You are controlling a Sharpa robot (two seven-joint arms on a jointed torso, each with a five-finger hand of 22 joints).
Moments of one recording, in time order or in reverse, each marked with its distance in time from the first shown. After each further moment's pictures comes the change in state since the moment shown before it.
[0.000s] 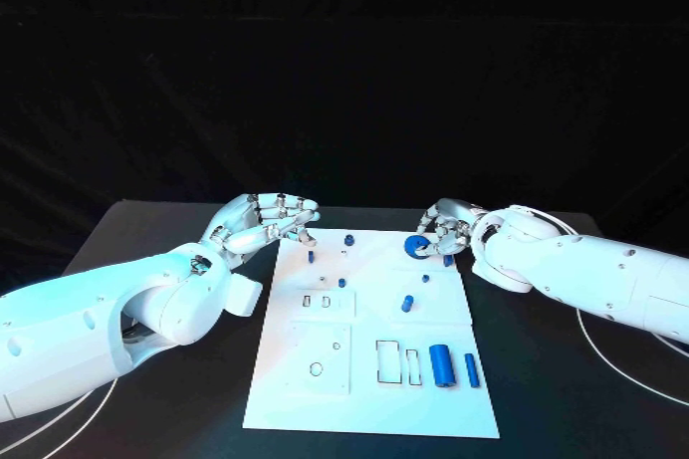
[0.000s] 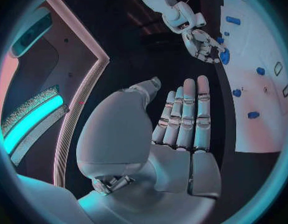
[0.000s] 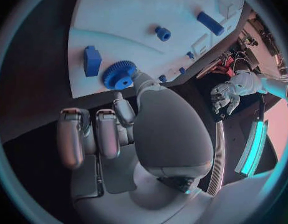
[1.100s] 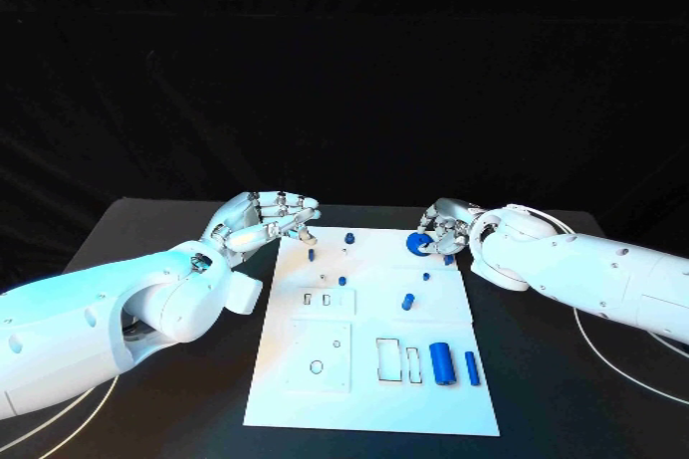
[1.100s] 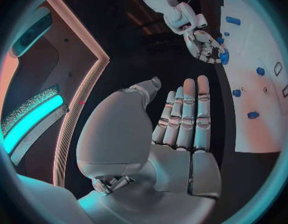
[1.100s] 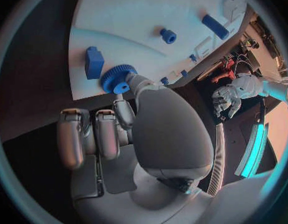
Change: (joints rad) left arm 0.000 0.000 0.000 -0.001 0.001 0.003 0.000; left_hand 0.000 0.000 0.003 -0.003 0.000 0.000 0.000 0.000 0.002 0.000 0.000 0.000 0.000 0.000 0.000 0.000 0.000 0.000 0.000 0.000 0.007 0.002; right arm -0.007 0.019 -0.001 -0.026 -0.023 0.004 0.001; right_hand 0.056 0.022 0.207 -0.030 -0.026 0.076 -0.007 -0.003 -0.036 0.011 -0.011 0.021 0.027 0.000 0.000 0.004 0.000 0.000 0.000 0.000 0.011 0.000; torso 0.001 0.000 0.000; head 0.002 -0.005
